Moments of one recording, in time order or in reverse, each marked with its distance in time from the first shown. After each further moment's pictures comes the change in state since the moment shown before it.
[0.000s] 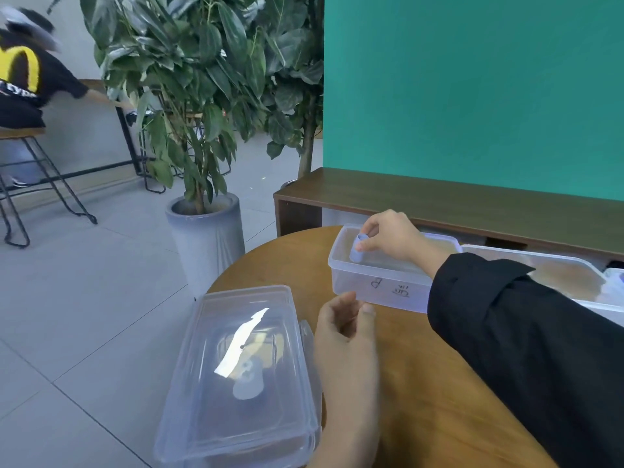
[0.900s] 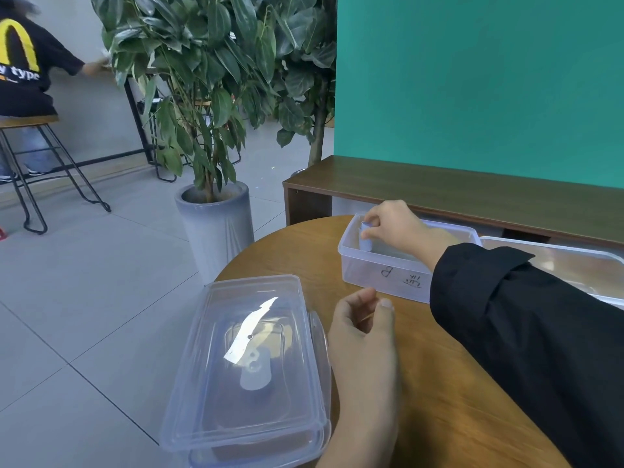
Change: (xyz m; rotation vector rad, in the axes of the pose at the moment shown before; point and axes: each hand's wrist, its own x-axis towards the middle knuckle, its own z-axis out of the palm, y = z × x) left_hand -0.003 0.003 0.005 0.019 0.019 -0.088; right_hand 0.024 -0.003 0.018 -0.238 -0.001 -0.061
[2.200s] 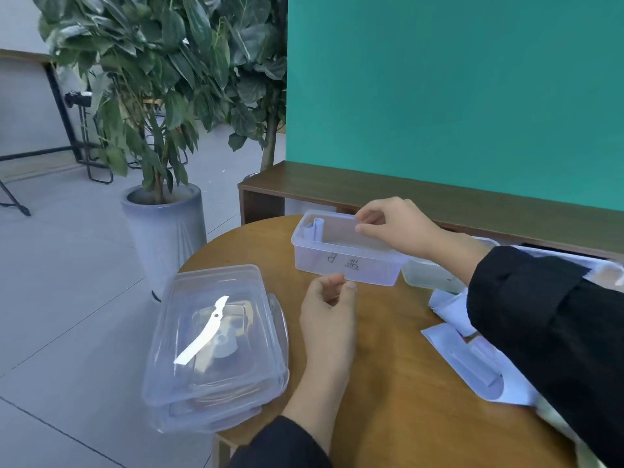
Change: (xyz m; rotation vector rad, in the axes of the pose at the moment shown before) left_hand -0.022 0.001 -0.003 0.031 -0.193 0.087; right_hand -0.139 -0.003 -0.089 0.084 0.103 -0.009
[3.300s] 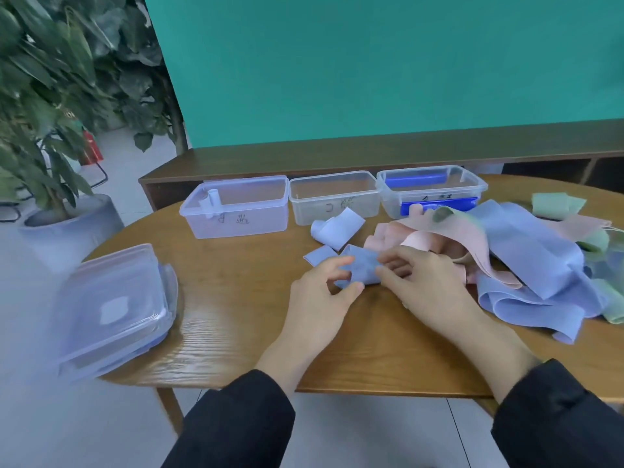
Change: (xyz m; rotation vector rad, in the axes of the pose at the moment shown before) left_hand -0.118 -0.048 0.068 0.618 -0.591 0.274; right_hand -0.301 0.083 -0.002 0.158 0.386 0.380
